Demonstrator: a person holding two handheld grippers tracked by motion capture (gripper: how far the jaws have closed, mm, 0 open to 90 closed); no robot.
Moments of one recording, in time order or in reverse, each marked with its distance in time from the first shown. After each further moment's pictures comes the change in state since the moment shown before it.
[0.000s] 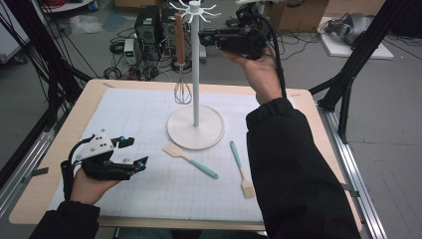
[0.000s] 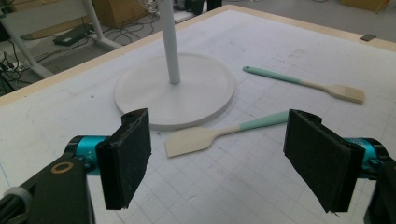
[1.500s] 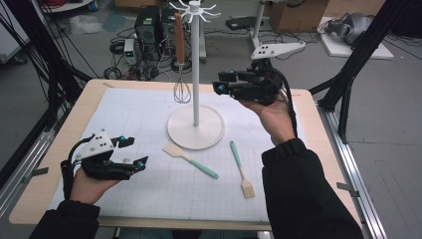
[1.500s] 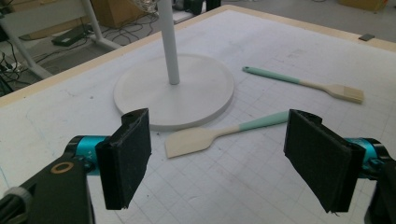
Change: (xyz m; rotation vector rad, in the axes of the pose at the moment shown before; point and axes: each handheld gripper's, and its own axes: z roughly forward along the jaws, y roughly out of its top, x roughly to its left) left arm 0.000 0.001 0.000 0.003 -0.008 0.003; right arm 0.018 -0.086 -0.024 0.046 0.010 0.068
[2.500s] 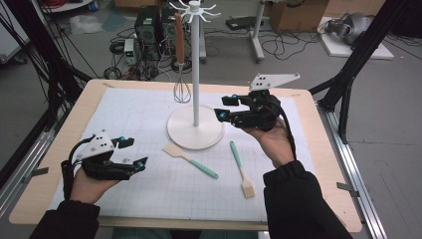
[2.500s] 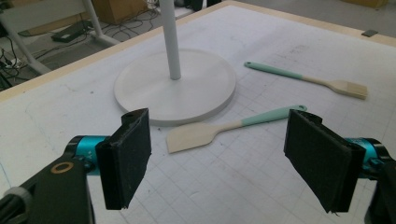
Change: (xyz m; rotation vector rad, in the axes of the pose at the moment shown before) left arm 0.002 -0.004 0.002 0.013 0.003 -0.002; right arm 0.016 -0.053 0.002 0.050 -0.026 -0.004
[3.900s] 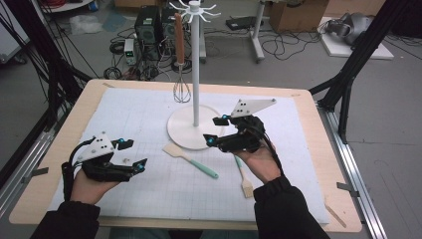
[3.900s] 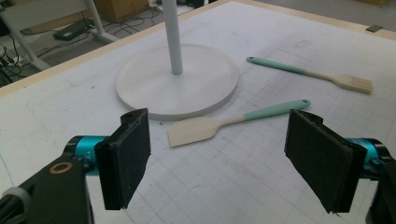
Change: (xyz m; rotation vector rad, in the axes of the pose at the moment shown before) left arm 0.001 -0.007 0.000 0.005 0.006 0.006; right arm 0.022 -0.044 0.034 0.079 0.011 -0.034
